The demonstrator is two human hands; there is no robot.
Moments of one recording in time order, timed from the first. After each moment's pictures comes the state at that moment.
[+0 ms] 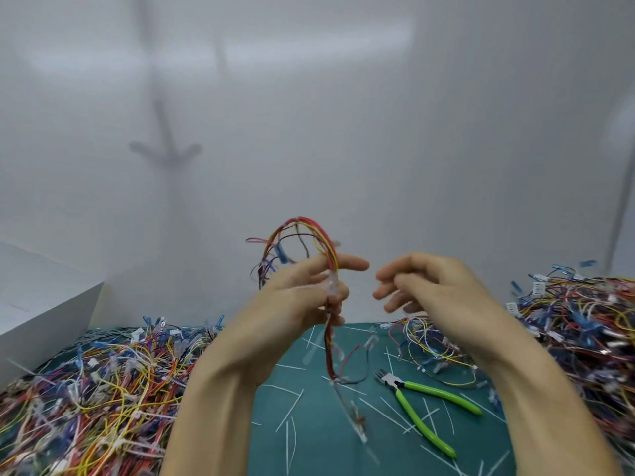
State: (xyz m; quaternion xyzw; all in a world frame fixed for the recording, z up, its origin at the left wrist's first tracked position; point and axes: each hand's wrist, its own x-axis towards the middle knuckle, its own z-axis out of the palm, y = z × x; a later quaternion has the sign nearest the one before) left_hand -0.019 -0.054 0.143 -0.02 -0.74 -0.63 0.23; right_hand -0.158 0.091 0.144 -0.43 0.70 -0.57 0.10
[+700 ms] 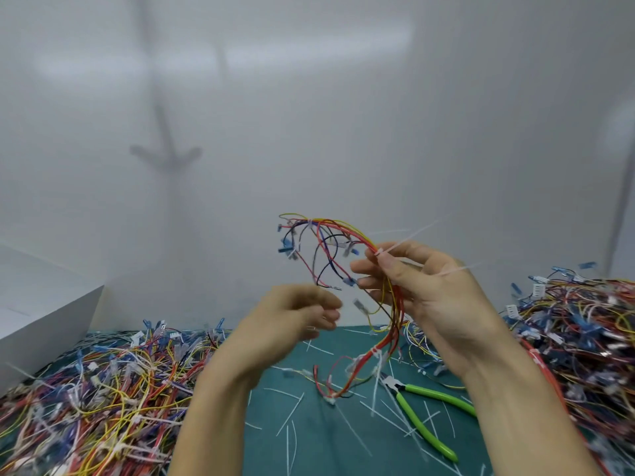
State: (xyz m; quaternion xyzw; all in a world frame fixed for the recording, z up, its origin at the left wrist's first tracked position) left_hand -0.022 -0.069 0.130 0.18 -0.82 -0.49 0.23; right_hand -0.145 0.078 0.144 -0.40 0.47 -0.76 0.20
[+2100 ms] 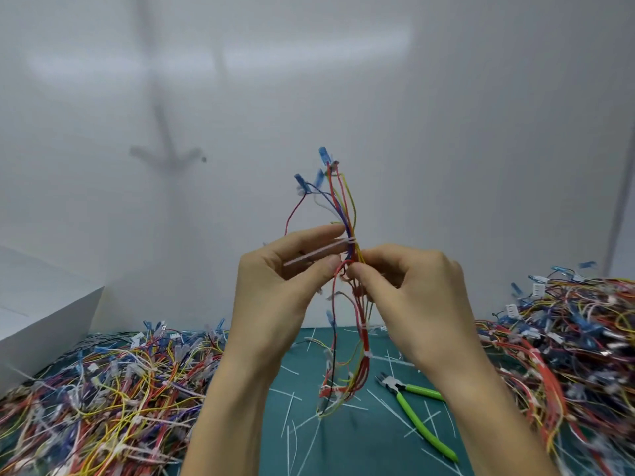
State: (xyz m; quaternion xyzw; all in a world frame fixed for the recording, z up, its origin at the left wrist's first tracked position) left_hand -0.017 -0.035 0.157 0.00 -0.68 -0.56 0.47; right_hand -0.116 0.072 0.147 -0.45 0.66 -0.58 -0.17
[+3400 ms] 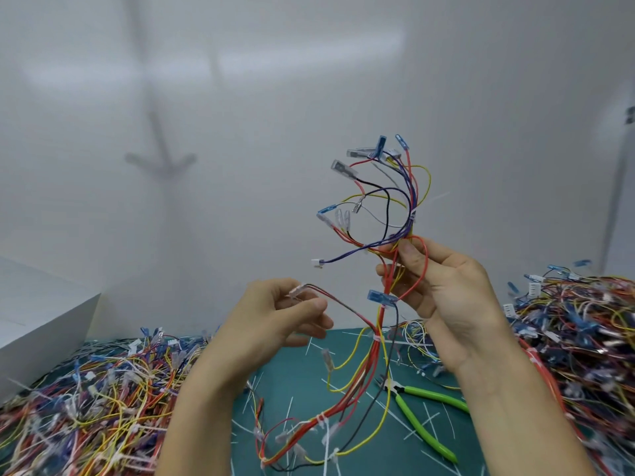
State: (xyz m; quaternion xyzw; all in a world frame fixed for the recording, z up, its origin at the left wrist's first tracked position) left_hand -0.008 -0.063 0.143 0.17 -0.80 -0.52 0.25; right_hand -0.146 0.078 0.148 -0.34 0.42 -0.83 0.15
